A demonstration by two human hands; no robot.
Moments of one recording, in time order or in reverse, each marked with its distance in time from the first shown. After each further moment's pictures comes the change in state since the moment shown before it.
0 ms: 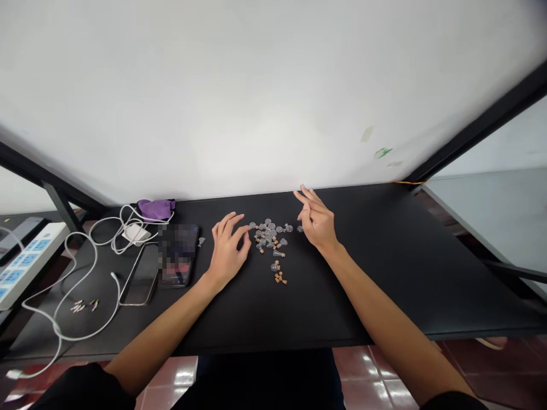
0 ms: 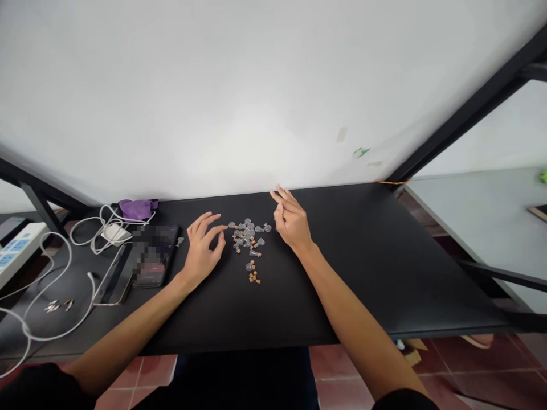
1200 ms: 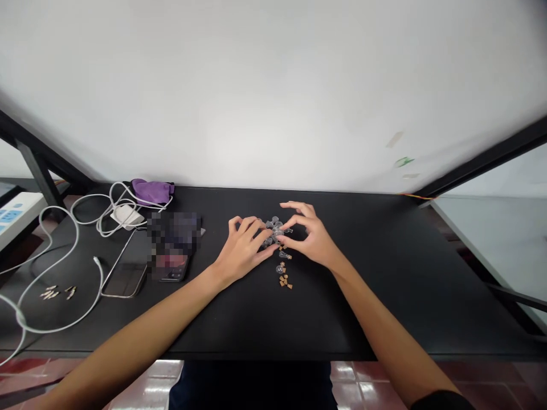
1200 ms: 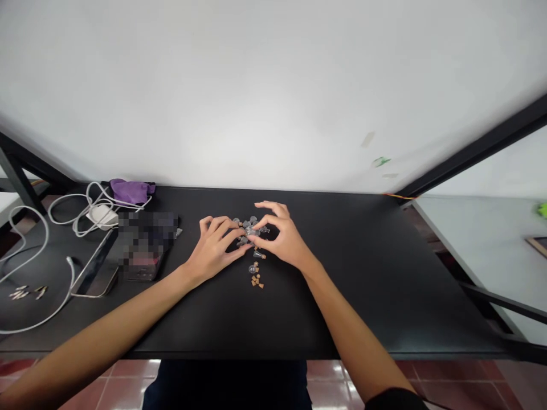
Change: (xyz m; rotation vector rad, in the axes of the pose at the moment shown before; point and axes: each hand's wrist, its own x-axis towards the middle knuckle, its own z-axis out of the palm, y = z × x) left_hand 0.003 0.006 0.007 -0.012 -0.122 0.210; right_hand 0.005 -0.047 -0.001 0.166 -0.483 0.230
